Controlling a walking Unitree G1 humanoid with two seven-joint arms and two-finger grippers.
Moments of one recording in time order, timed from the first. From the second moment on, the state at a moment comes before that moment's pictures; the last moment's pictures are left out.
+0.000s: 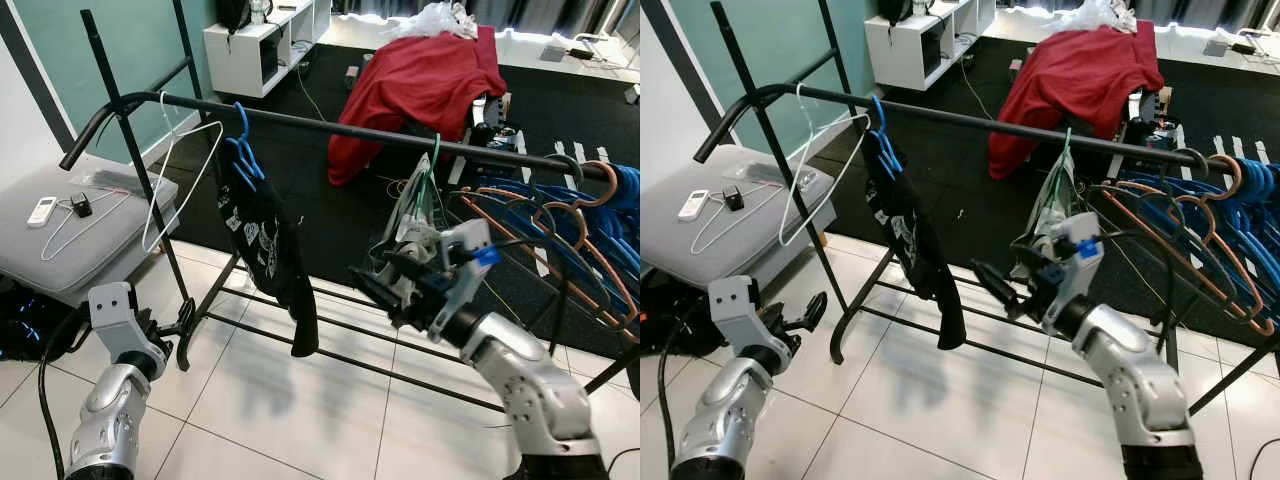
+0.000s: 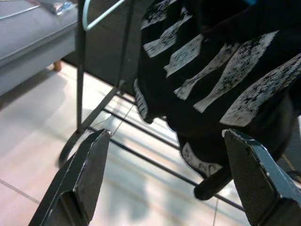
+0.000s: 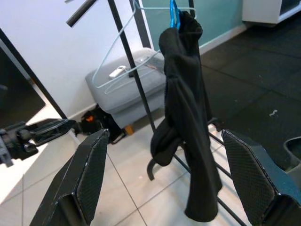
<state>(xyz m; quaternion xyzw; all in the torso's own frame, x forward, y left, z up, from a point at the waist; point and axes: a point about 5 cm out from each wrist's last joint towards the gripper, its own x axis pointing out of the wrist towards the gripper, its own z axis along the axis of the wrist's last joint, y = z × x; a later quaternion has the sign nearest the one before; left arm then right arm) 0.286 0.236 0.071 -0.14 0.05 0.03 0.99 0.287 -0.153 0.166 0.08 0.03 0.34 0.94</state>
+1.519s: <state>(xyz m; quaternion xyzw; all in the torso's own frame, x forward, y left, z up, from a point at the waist) 0.302 0.218 0.107 -0.13 0.00 -0.03 0.99 0.259 -0.172 0.204 0.04 0.03 0.39 0.92</state>
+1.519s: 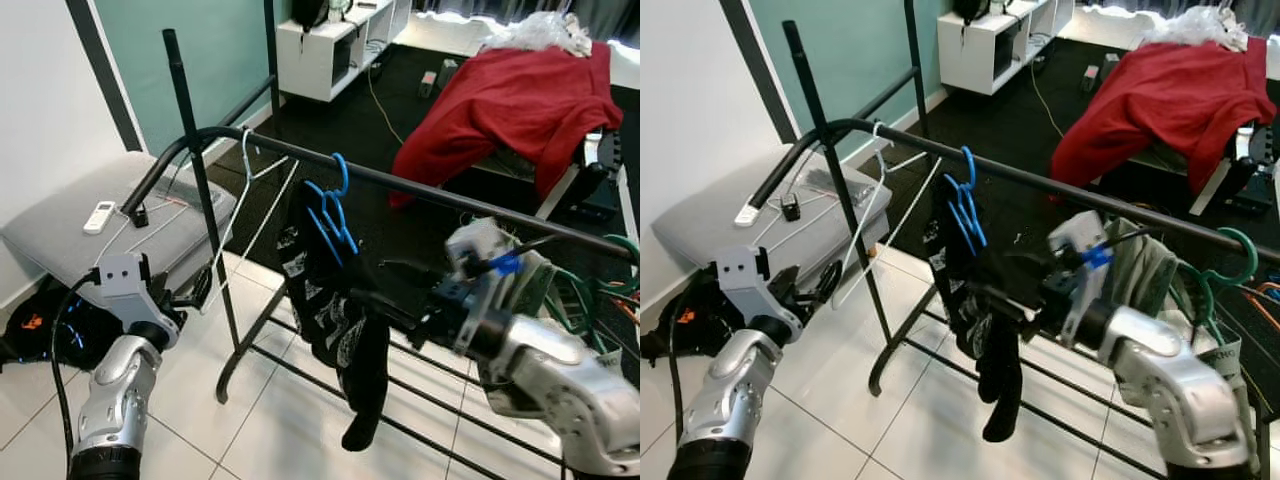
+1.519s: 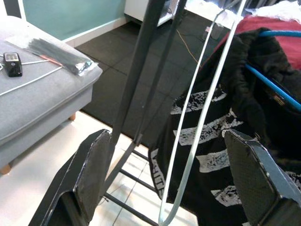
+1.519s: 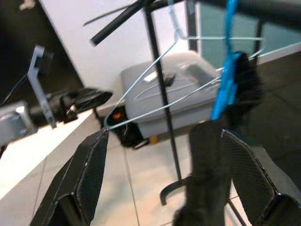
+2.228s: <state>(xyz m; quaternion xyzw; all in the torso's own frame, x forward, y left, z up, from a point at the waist) 0.306 0.217 0.107 -0.11 0.02 -0.02 0.99 0.257 -0.164 0.176 0.04 0.08 0.37 0.93</state>
